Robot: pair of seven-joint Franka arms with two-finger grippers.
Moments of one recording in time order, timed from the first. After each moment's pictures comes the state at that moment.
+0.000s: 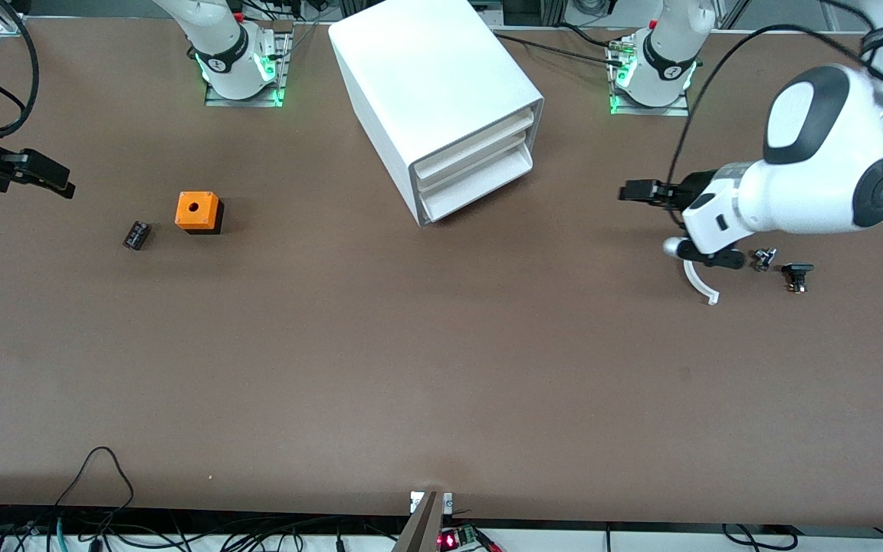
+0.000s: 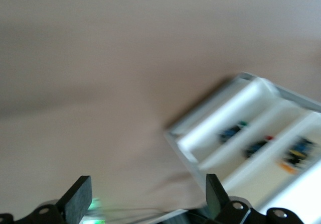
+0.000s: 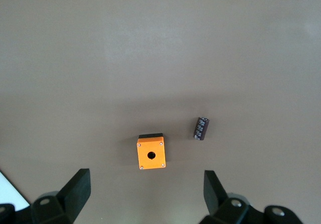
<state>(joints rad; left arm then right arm) -0.01 0.20 -0.16 -1.79 -0.49 1.57 -0.01 0.03 -0.01 -0.08 -1.67 -0.04 1.62 0.03</state>
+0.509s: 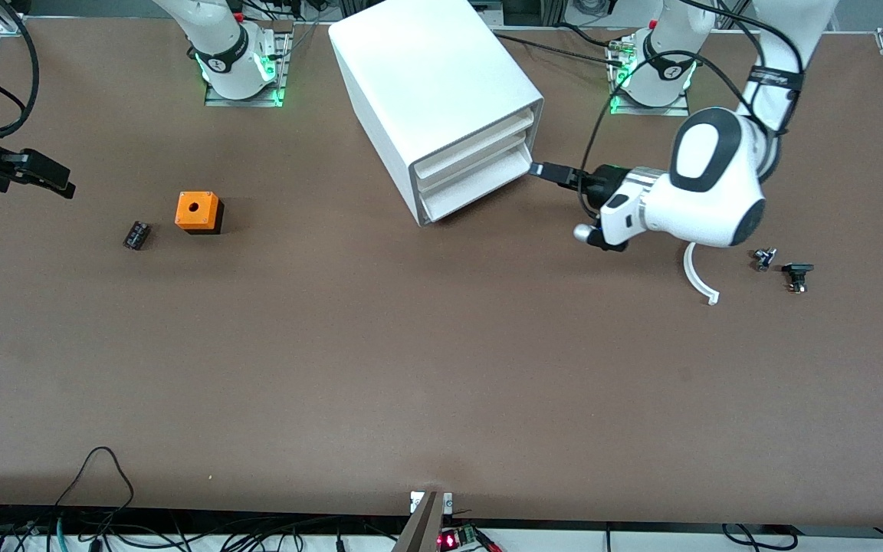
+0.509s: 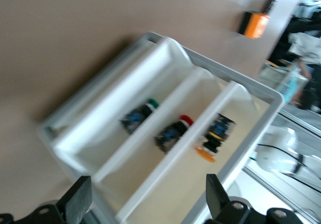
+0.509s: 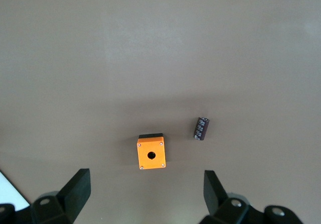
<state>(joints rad) -0.01 0.23 -0.32 -2.06 -0.93 1.73 0.15 0.03 -0.01 -0.08 -1.67 -0.04 1.62 0.03</state>
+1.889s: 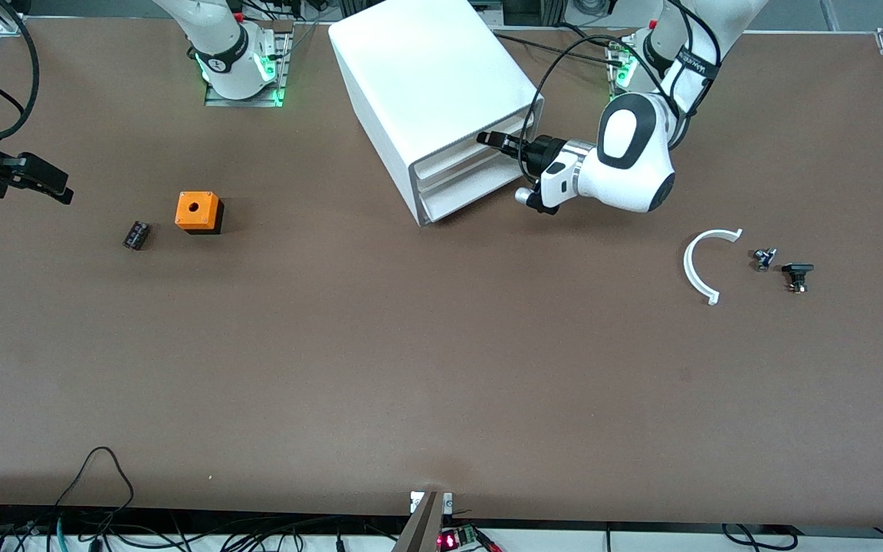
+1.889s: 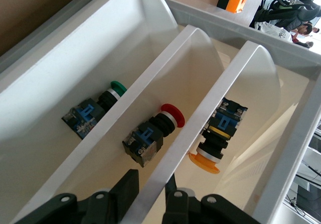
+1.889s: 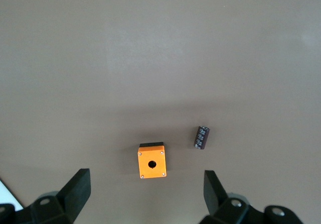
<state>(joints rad) 0.00 0.24 -0.50 -2.25 -1.16 1.91 0.30 0.03 0.00 -0.08 -1.67 -0.04 1.66 0.03</state>
